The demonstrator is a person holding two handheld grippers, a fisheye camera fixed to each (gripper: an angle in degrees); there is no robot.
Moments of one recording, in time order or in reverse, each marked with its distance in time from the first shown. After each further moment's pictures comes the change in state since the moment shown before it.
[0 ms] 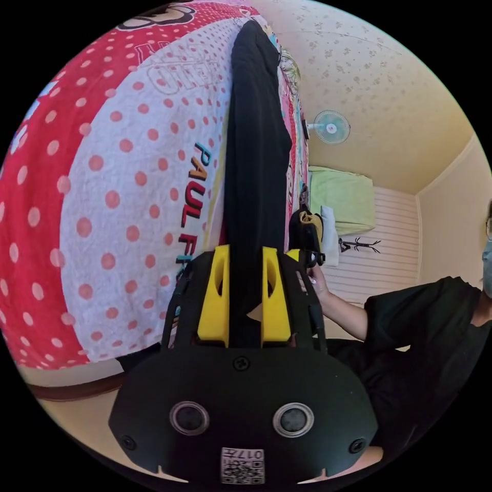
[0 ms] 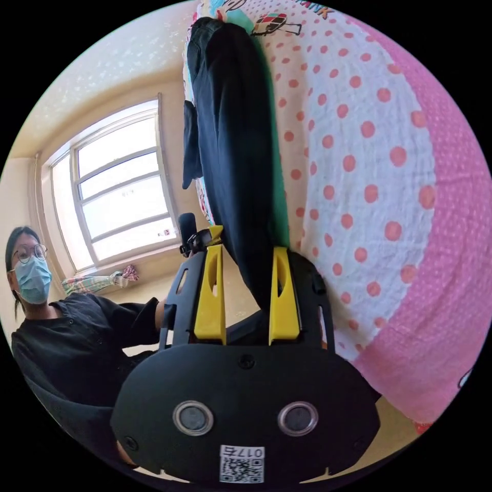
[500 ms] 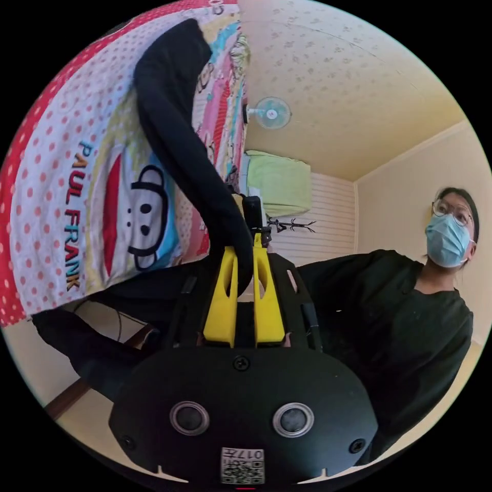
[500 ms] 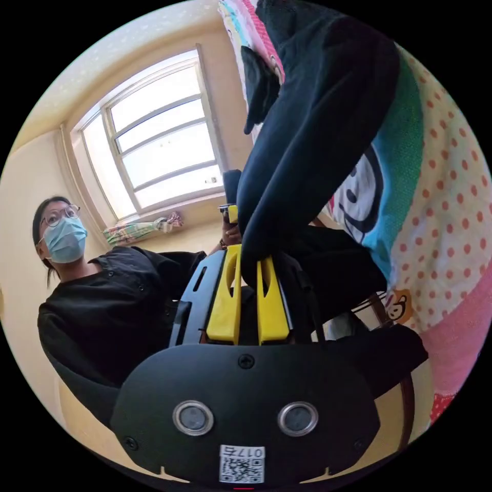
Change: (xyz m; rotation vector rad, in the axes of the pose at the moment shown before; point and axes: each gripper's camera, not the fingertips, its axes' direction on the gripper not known) left arm 0.145 0.045 -0.051 -0.062 0.368 0.127; right arm -0.152 0.078 -0.030 -0.273 -0.267 -0.246
